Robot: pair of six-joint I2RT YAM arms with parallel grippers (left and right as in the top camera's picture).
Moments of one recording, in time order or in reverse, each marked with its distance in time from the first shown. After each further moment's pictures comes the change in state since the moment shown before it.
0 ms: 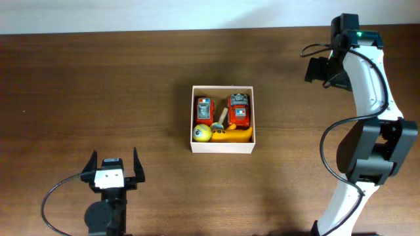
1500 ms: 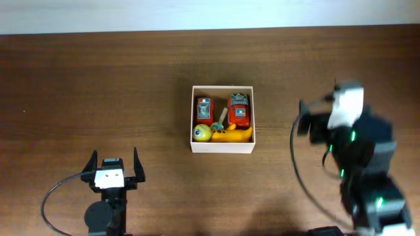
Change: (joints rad) left arm 0.000 -0.001 0.000 -0.001 0.003 0.001; right arm 0.227 -1.369 -1.137 0.761 -0.101 -0.282
